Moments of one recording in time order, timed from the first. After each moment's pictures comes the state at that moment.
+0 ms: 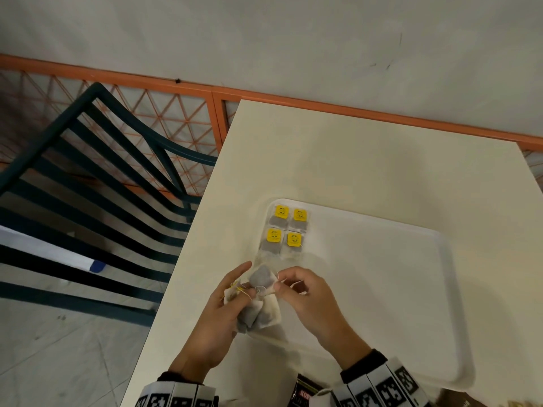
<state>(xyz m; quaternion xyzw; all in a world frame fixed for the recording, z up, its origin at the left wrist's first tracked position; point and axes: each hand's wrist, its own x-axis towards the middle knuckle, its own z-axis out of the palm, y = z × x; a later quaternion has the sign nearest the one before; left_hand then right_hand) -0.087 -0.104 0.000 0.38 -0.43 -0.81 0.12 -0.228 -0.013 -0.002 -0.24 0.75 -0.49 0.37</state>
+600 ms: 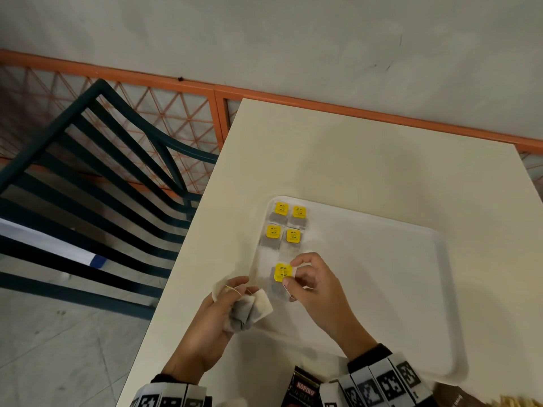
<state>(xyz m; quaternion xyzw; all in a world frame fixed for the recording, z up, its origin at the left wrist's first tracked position) -0.086 -0.103 -0.003 0.42 -0.38 -0.81 0.11 -0.237 -0.001 0.001 -0.26 0.73 -0.52 0.36</state>
